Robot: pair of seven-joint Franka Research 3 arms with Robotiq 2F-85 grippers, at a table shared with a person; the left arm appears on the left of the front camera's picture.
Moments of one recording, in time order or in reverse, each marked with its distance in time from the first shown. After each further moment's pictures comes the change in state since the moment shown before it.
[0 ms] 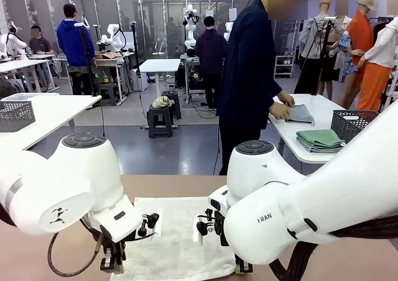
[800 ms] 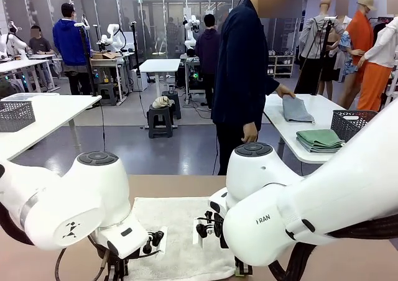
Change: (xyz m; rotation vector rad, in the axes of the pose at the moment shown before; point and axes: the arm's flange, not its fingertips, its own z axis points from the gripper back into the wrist) left arm 0.006 -0.009 -0.037 -0.075 0.024 -0.003; right arm 0.001 0.001 -0.004 0.011 0.003 0.000
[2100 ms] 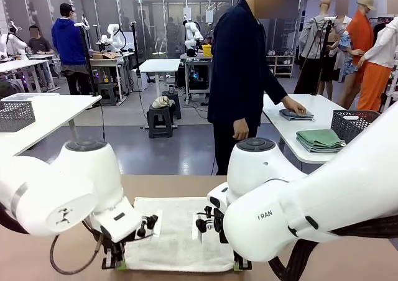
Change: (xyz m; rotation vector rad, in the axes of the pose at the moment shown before) left arm -0.017 0.022 0.036 0.080 -0.041 -0.006; right arm -0.001 -0.003 0.020 -0.035 -0.029 0.013
